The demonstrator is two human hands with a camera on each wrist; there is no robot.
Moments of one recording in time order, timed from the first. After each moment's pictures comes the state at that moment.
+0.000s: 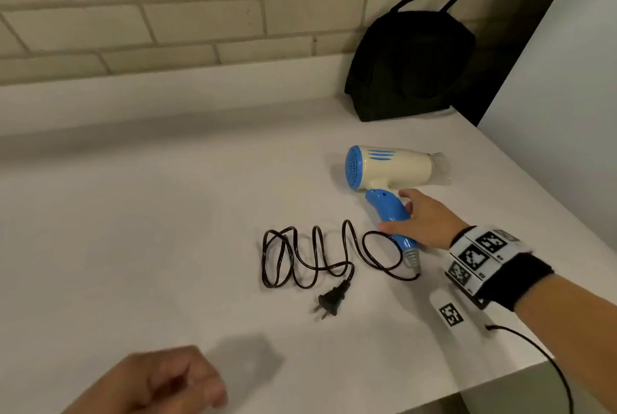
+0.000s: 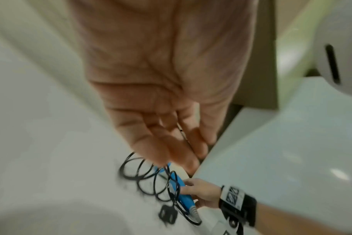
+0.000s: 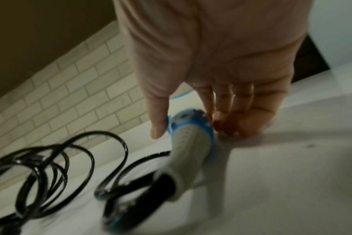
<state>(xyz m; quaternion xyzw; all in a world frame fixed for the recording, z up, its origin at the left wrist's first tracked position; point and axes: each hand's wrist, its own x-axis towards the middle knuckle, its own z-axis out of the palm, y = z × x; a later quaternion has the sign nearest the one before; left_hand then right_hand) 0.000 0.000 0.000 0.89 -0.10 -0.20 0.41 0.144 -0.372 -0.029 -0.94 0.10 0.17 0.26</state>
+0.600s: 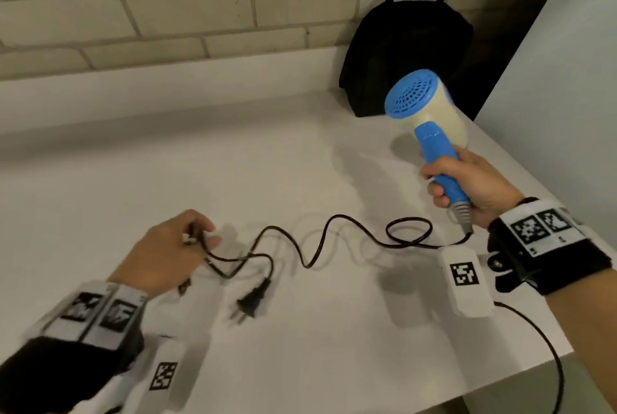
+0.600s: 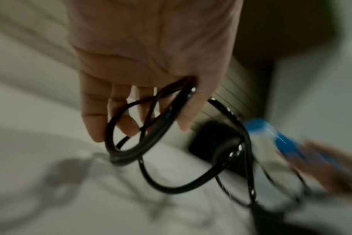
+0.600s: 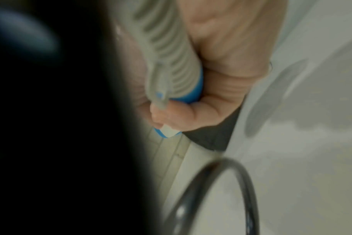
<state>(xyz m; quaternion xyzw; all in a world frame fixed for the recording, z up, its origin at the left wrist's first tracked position) 0.127 -0.038 -0.020 0.94 0.02 -0.05 0.33 0.154 -0.399 0.017 -0.69 0.15 0.04 0.71</state>
